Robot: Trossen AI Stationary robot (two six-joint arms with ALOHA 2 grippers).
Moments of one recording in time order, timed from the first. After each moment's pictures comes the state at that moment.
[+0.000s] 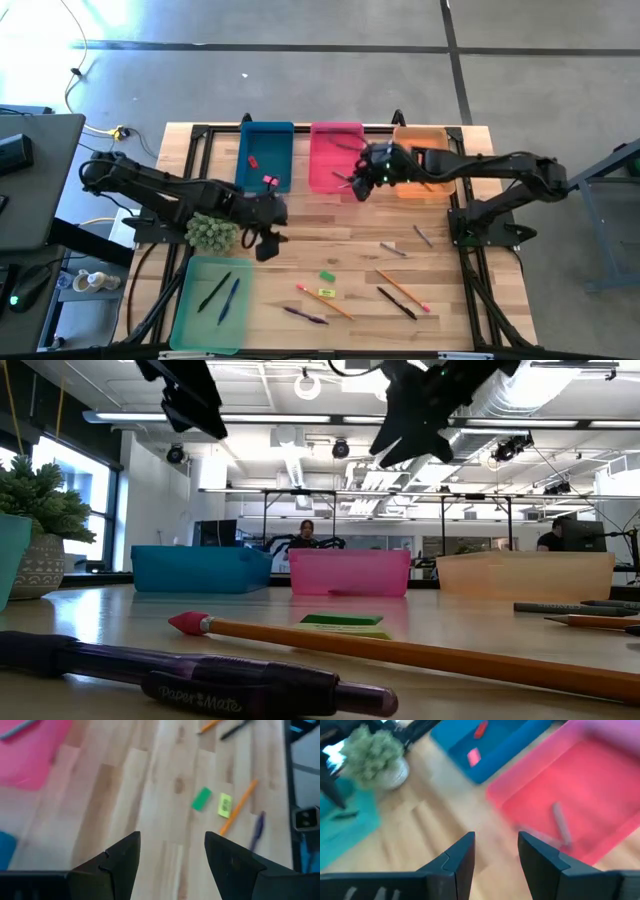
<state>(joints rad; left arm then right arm) -0.11 1.30 1.04 -0.64 -0.08 -0.41 -0.16 1.35 1.05 -0.41 0.10 0.53</state>
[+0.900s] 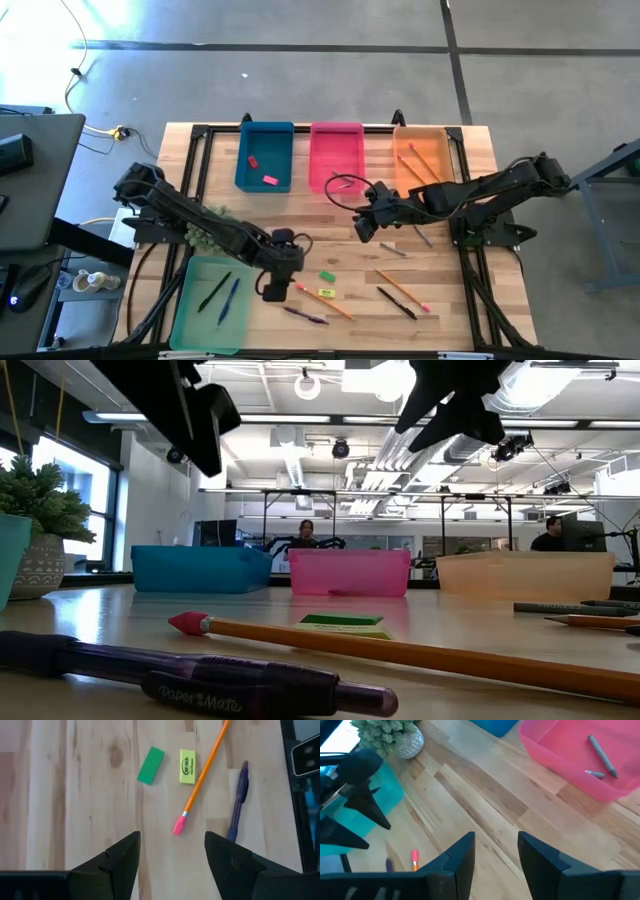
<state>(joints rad) -0.33 1.65 1.18 -0.60 -0.10 -0.37 0.21 1.35 1.05 -0.54 0.33 0.94</state>
